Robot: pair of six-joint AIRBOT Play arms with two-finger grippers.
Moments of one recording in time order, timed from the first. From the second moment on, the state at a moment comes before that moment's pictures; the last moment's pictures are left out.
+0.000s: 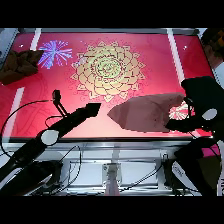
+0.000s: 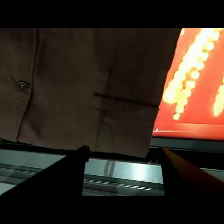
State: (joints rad) left arm -0.63 -0.73 0.42 0.65 -0.12 -1.58; right arm -0.37 -0.95 0.56 -1.26 1.20 1.22
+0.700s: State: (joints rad) left arm -0.63 -0.74 0.42 0.68 -0.11 -1.58; right arm -0.37 -1.12 0.54 -0.90 1.17 1.05
